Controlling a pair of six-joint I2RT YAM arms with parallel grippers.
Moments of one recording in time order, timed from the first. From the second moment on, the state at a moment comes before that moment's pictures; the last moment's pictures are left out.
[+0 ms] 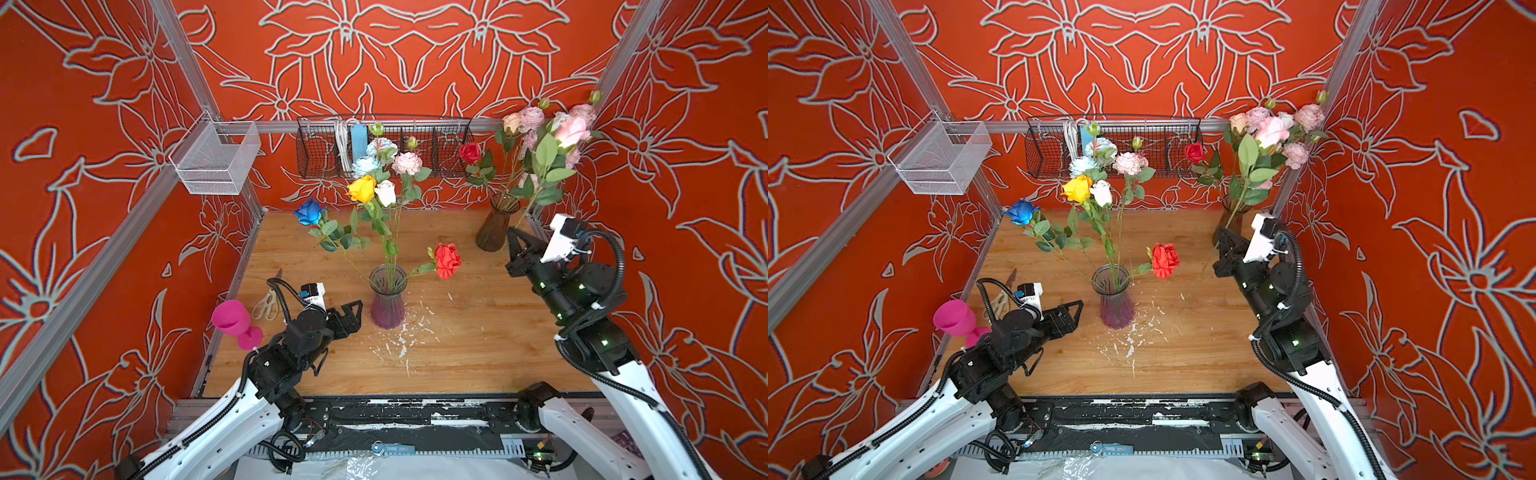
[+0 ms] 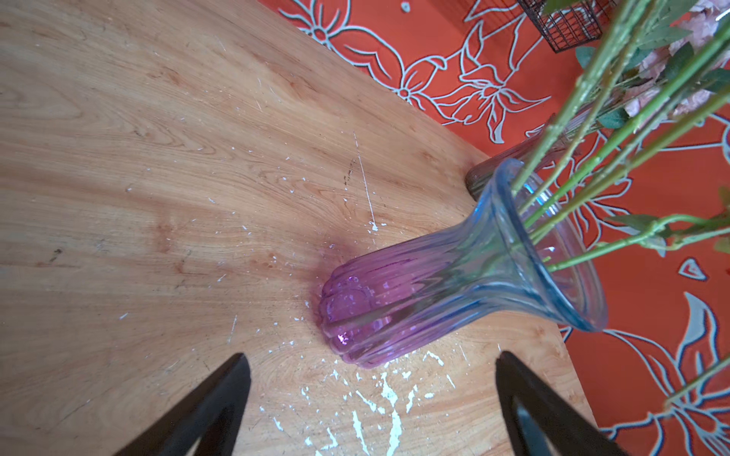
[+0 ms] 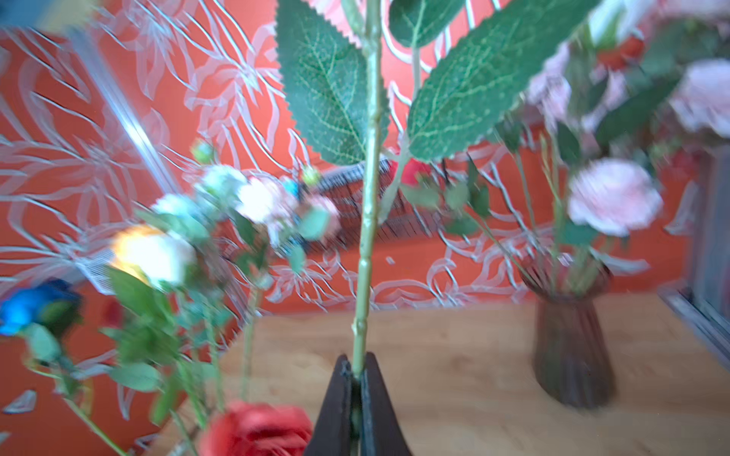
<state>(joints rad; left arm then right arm) -0.64 0.55 0.46 -0.35 -0.23 -0.82 0.35 0.74 0.98 -0.11 0.01 0.38</state>
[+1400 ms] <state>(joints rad) -0.56 0.53 0.46 -0.35 -0.12 -0.82 0.89 1.33 1.20 0.36 0.02 0.01</state>
